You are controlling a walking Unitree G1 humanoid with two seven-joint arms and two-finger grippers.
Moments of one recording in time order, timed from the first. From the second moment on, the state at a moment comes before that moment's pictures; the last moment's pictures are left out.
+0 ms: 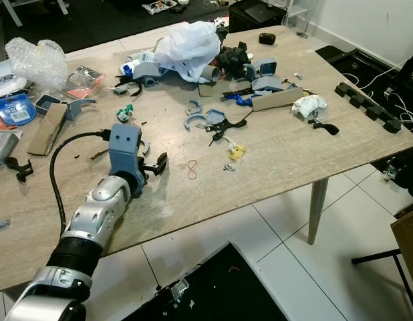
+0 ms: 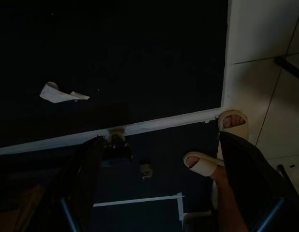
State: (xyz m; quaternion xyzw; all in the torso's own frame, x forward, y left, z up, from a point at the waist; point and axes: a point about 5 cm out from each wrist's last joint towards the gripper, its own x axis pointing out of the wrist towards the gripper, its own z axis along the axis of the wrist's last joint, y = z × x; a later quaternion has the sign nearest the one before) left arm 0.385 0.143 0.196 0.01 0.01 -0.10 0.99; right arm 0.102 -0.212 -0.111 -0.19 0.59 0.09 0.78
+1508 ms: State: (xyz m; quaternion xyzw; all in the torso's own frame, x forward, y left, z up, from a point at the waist) left arm 0.333 0.115 0.266 -0.35 -0.22 -0.42 0.81; right arm 0.108 -0.211 -0.109 -0.20 0.58 0.09 0.78
